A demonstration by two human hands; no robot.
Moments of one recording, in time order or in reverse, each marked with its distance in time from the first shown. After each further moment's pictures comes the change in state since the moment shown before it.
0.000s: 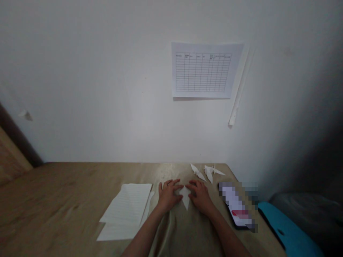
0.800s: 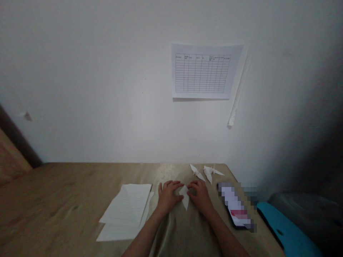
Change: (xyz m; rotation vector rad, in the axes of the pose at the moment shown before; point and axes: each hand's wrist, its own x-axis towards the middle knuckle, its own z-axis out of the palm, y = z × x) left_hand -0.003 -0.002 0.005 -0.049 0.080 0.038; right_hand 0.003 -0.001 0.003 0.073 0.183 -0.009
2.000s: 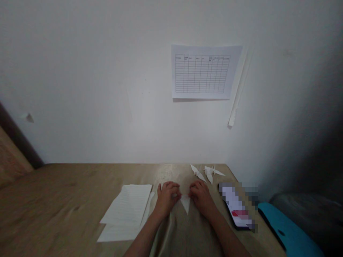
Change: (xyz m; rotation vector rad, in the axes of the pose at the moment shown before) left_hand -0.008 -0.001 -0.010 0.045 0.002 0.071; right_hand -0.008 -0.011 -0.019 -0.096 -0.110 -0.188
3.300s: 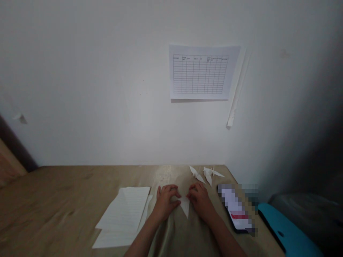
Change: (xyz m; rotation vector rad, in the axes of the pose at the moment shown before) left_hand -0.003 -0.002 -0.001 -0.052 -0.013 0.013; right_hand -0.003 -0.002 0.005 0.085 0.063 0.043
